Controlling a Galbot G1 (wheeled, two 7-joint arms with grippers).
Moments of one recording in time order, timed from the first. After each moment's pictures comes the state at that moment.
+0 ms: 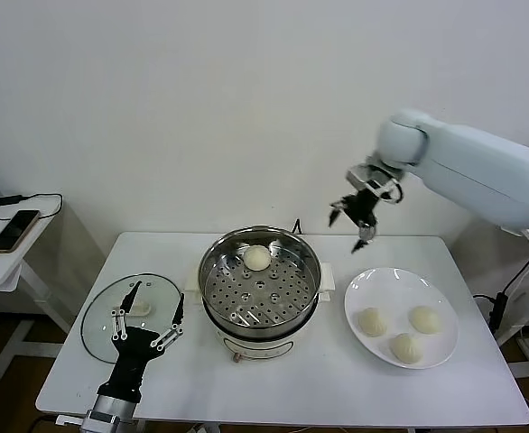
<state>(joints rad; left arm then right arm) 1.67 -1.29 -0.54 -2.13 0.07 -0.26 -0.04 0.59 0.81 -1.35 1.18 0.34 0.00 -1.26</state>
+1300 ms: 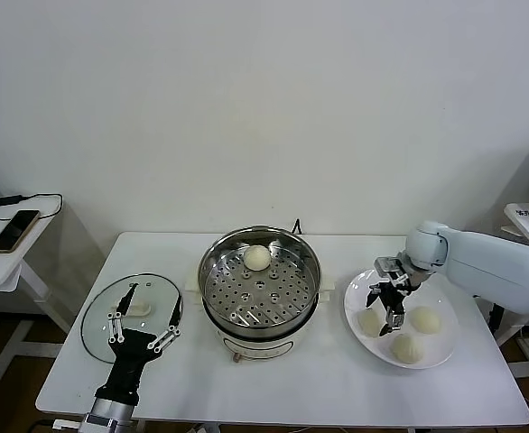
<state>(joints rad) 1.68 -1.29 -0.54 -2.13 0.06 -0.28 -0.05 0.31 0.77 -1.38 1.16 0.35 -0.11 -1.03</state>
